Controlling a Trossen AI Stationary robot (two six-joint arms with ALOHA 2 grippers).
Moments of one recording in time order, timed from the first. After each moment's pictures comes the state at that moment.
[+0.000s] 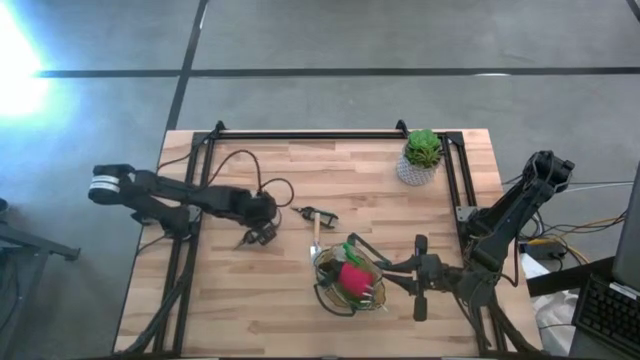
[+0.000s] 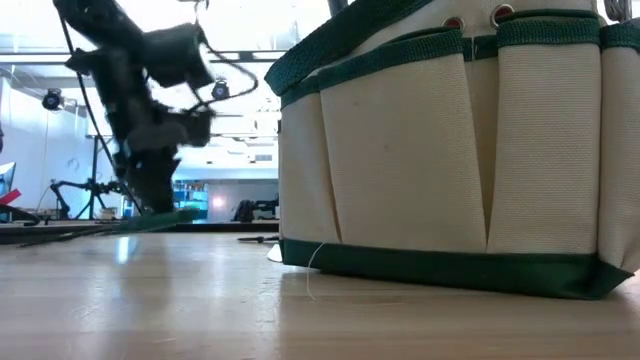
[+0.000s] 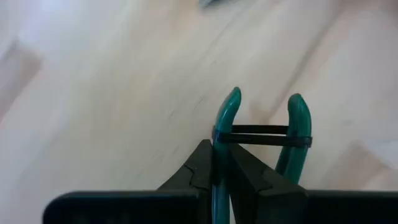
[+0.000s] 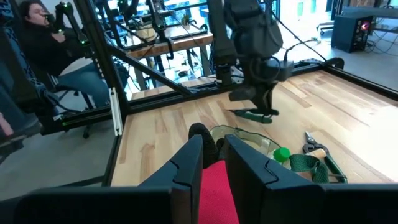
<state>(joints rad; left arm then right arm) 0.03 1.31 0.65 -0.53 -0.15 -0.57 0.88 1.26 0.74 0.21 0.99 0.49</state>
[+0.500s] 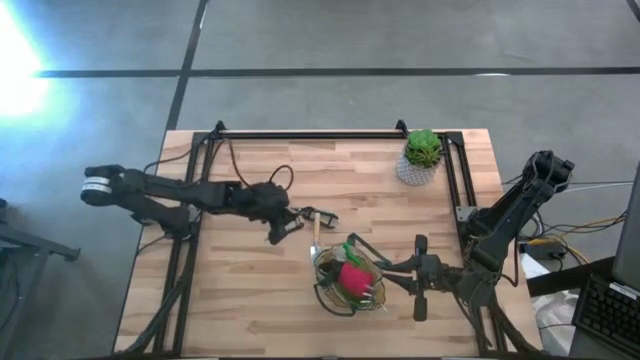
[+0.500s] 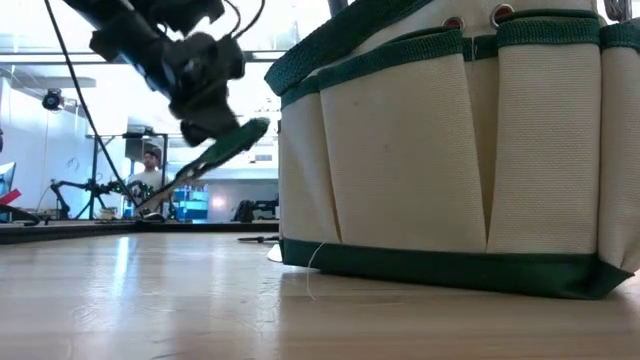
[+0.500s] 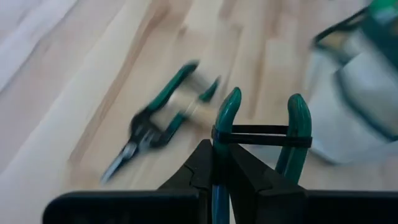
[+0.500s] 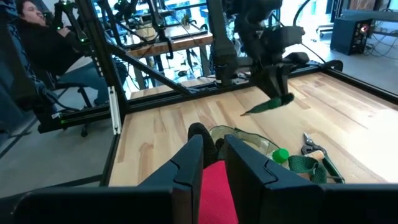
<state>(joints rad) 0.04 1.23 0.71 -0.18 -0.04 -0.32 0.88 1.26 0.74 0.21 1.00 0.47</state>
